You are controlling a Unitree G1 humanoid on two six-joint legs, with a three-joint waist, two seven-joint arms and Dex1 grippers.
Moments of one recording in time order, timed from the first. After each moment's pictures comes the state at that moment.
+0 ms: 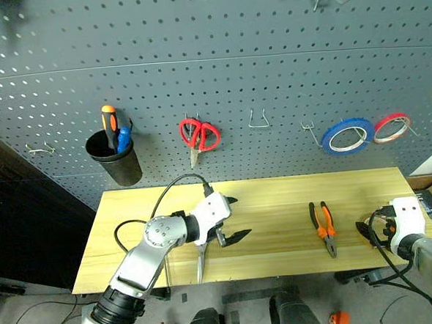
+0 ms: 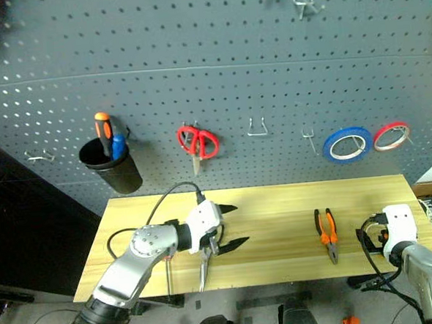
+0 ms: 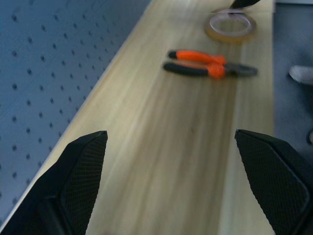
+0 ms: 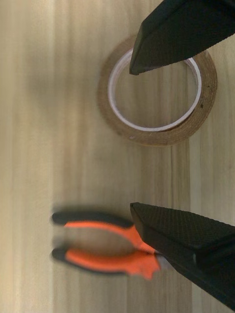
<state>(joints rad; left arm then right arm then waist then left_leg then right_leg) -0.29 0.45 -0.32 -0.19 -0.08 0.33 -0.80 0.03 -0.58 -0.33 -0.04 0.30 0.77 0.36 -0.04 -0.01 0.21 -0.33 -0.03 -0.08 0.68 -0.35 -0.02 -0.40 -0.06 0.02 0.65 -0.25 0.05</state>
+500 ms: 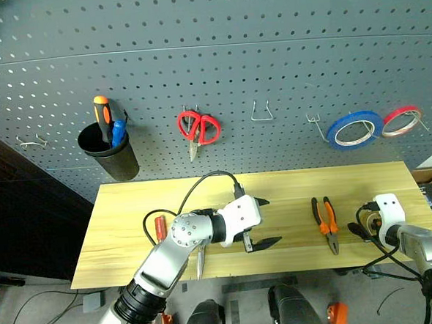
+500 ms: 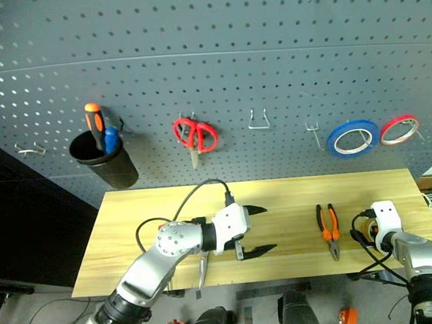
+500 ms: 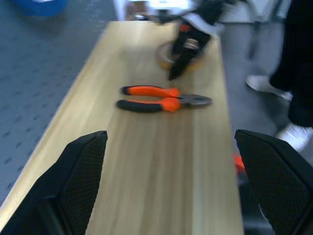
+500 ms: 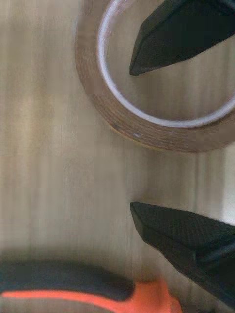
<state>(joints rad) -0.33 0.41 -0.49 -0.26 -0.03 0.28 -0.87 -0.30 -0.64 -0.14 0.55 0.17 0.58 0.51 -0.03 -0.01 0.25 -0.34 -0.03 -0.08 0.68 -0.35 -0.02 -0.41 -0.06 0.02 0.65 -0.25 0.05</state>
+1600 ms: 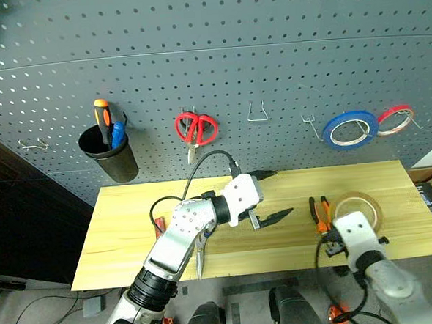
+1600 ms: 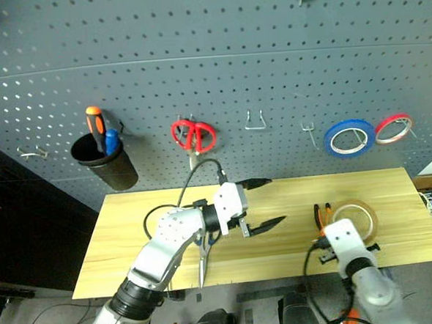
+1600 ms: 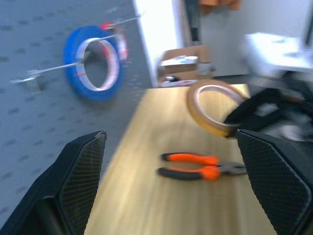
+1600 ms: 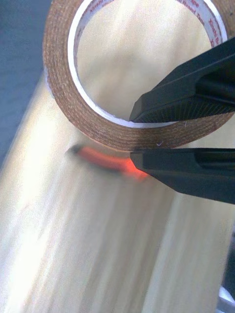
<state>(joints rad) -0.40 0.27 -0.34 -0.15 -0.09 0.08 -0.76 0.30 -0.40 0.15 -0.72 -0.25 0.61 0.05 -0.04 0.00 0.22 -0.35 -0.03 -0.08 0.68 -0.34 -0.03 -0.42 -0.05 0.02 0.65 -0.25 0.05</state>
